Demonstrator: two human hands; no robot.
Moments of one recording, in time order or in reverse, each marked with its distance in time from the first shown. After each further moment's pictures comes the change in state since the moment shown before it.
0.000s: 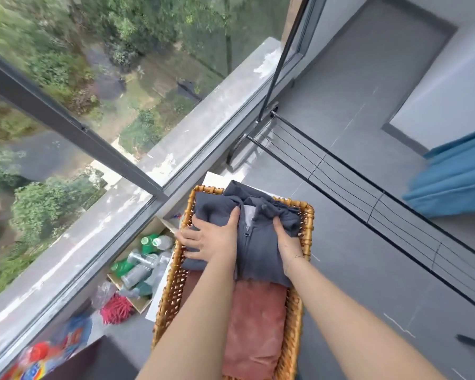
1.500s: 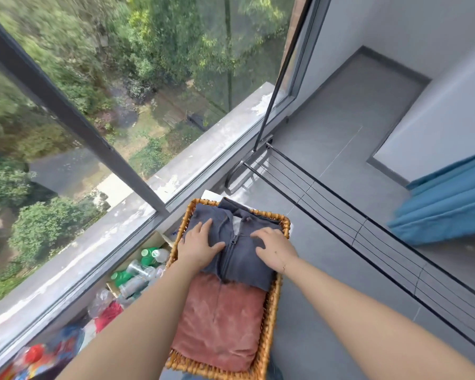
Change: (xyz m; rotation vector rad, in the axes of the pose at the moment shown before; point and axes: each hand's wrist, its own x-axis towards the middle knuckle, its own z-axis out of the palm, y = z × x) left_hand -0.007 -0.031 -0.060 0.565 -0.233 0.731; right_hand -0.058 -0.040 -0.061 -1.229 -0.337 -0.852
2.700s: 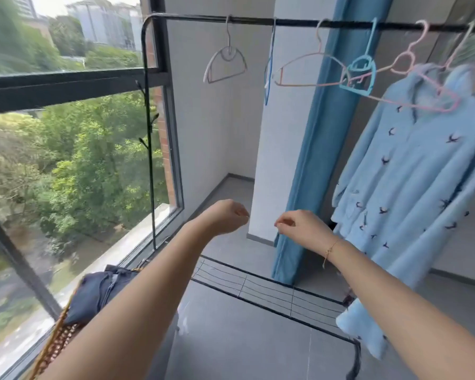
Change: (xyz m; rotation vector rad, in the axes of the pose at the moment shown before) left_hand -0.483 0.434 -0.051 -0.014 0.161 0.800; right_hand -0.593 0.182 -0.202 0.071 0.778 0.072
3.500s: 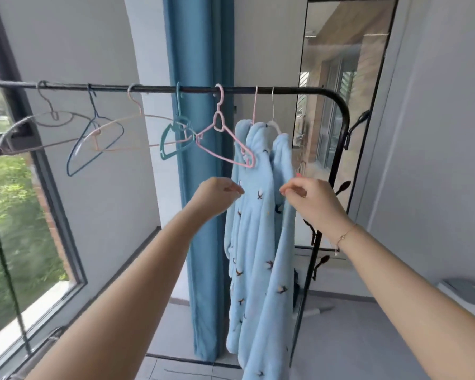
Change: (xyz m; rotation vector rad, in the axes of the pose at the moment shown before) left_hand 0.224 0.407 0.115 -0.239 0.229 0.268; right_hand -0.014 0.327 -0.338 0.153 0.632 -0.070
